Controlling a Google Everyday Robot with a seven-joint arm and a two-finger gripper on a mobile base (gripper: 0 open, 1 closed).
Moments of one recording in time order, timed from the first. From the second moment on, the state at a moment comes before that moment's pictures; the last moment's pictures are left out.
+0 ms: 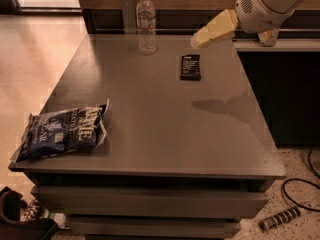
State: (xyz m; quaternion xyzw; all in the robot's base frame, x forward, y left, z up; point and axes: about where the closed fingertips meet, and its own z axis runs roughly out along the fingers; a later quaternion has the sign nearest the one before) arm 0.610 -0.173 0.967 -0.15 0.95 0.09 0.27
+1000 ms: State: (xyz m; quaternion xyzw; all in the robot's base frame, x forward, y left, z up) arm 0.623 -0.159 0.956 -0.11 0.96 0.08 0.25
